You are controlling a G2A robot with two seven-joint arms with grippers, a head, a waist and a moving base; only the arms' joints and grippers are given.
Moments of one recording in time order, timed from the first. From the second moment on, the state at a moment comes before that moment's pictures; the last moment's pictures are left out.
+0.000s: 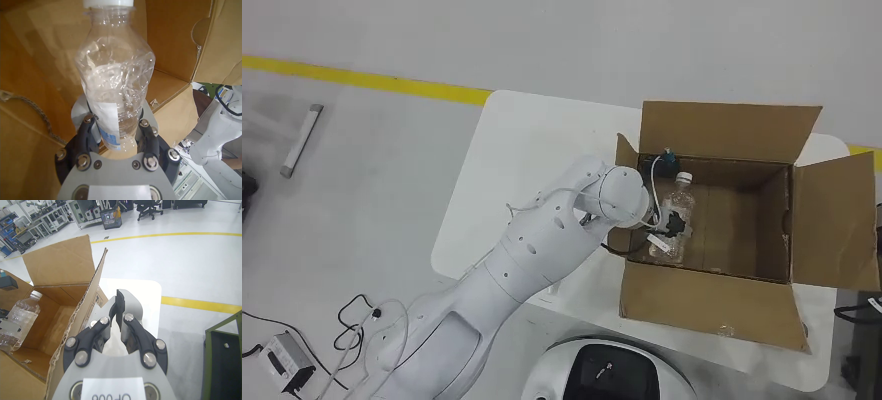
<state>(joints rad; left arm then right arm) 0.38 -1.69 -0.70 -1.11 0.42 0.28 -1.18 -1.72 -1.10 2.25 -1.96 -0.74 -0.39 0.29</state>
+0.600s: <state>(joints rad) 0.39 -1.69 -0.73 -1.09 0.42 0.25 -1.11 -1.72 -1.10 2.25 -1.96 -0.74 -0.39 0.29</state>
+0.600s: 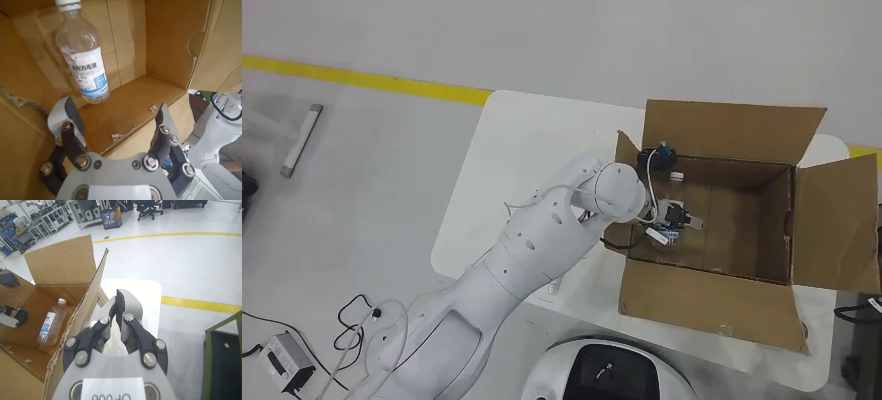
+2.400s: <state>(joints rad) 0.74 -1.42 -1.15 -1.96 0.97 0.13 -1.54 -1.72 -1.10 2.25 -1.96 -0.74 -0.39 0.29</state>
